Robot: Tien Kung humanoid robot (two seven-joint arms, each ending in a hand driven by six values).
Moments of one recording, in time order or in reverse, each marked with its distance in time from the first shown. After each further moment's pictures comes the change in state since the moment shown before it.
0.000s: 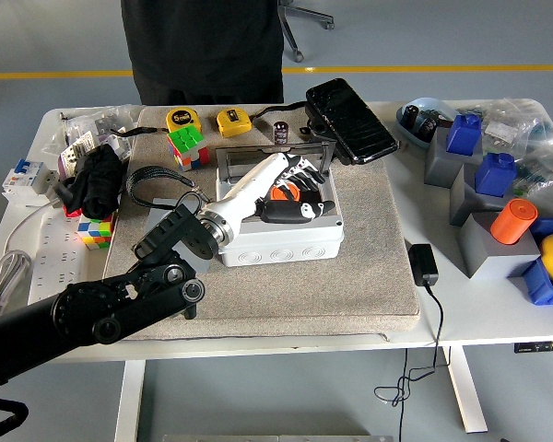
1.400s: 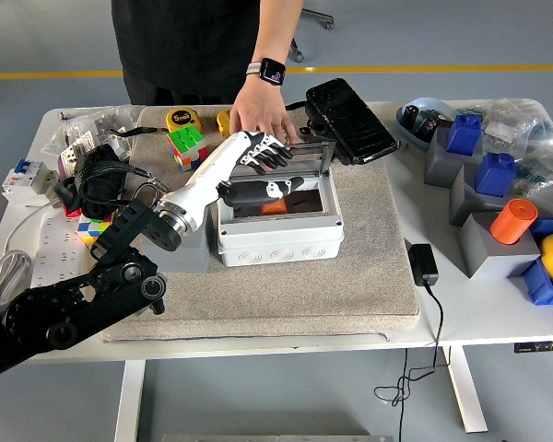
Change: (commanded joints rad) left arm 0.062 0.115 -0.132 -0.165 0.009 0.075 -0.104; right arm -0.005 0.001 0.011 0.000 0.000 -0.002 0.004
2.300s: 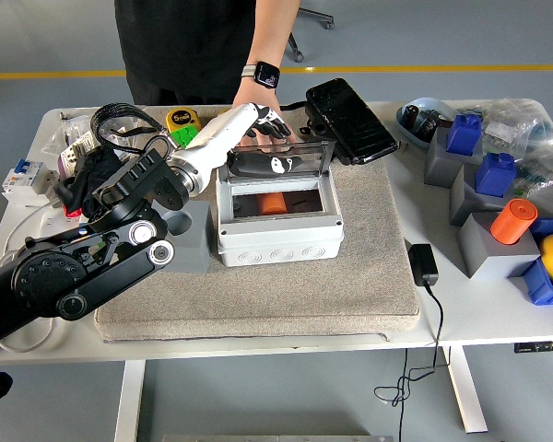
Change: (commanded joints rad) left arm -0.107 -0.028 -0.047 0.020 0.245 -0.283 0.381; right arm -0.002 0.001 -0.013 0.000 0.006 0.002 0.000
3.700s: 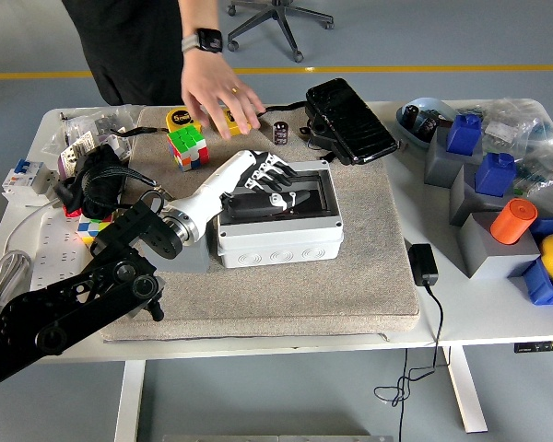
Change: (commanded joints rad) left arm 0.194 0.015 -0.055 -0.062 -0.376 0.157 -0.287; right arm -0.001 0.001 0.000 0.002 -0.004 -0.001 0.001
